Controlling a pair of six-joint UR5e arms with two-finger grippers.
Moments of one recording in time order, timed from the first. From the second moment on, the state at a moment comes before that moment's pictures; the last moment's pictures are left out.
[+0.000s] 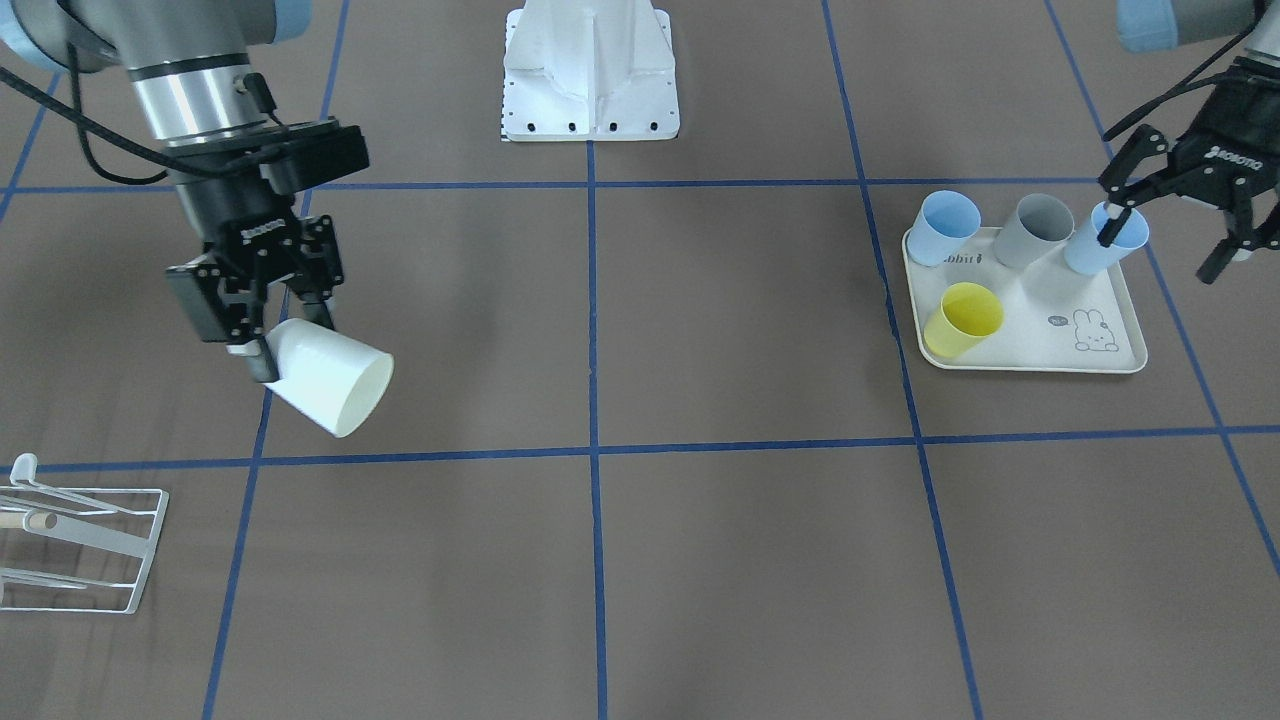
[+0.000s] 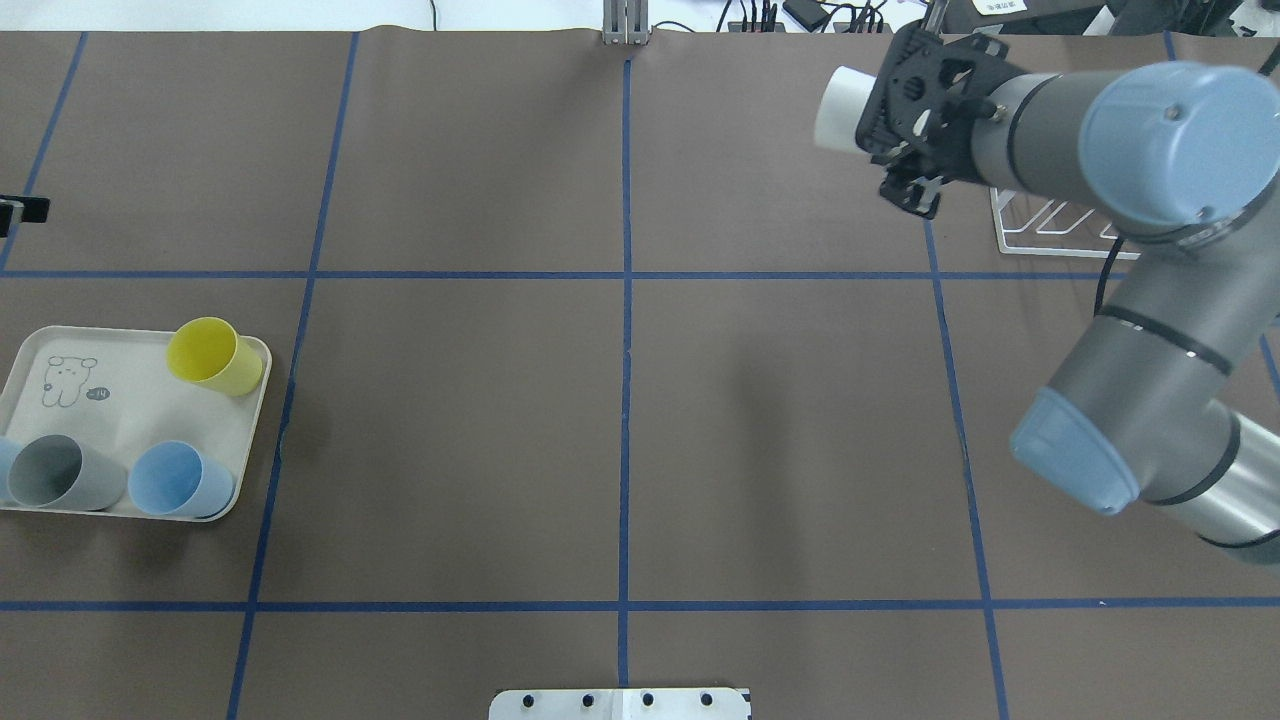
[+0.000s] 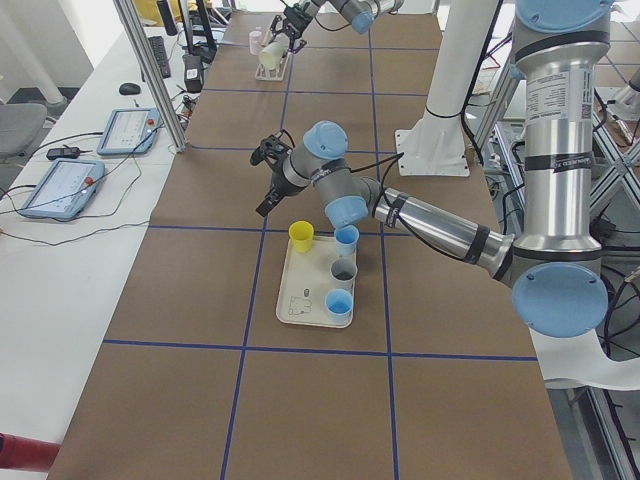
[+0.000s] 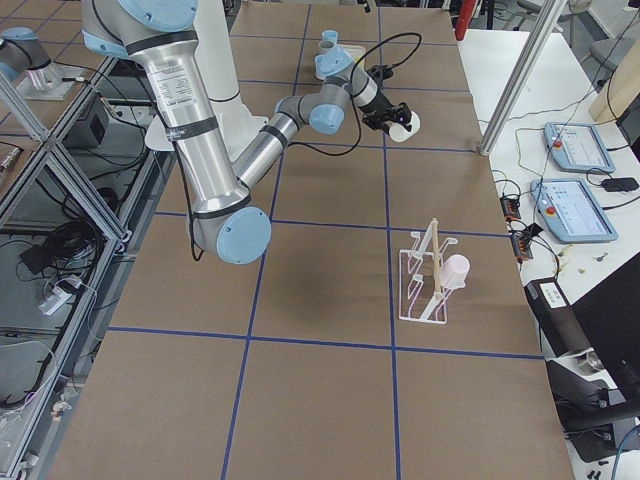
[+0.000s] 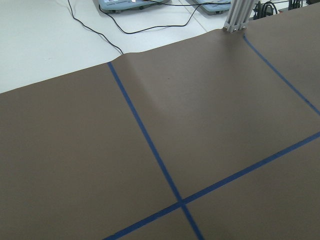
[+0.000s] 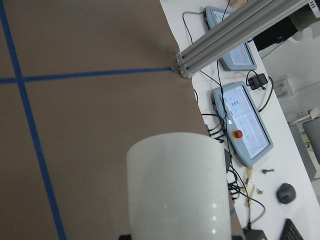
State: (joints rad) left arm -1.22 -1.48 -2.00 -2.28 -2.13 -0.43; right arm 0.84 -1.19 2.02 -1.36 1.54 -0.30
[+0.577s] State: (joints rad) left arm -1.26 -1.46 -1.99 -2.28 -2.16 -0.38; right arm 1.16 -1.21 2.00 -1.63 1.53 -1.09
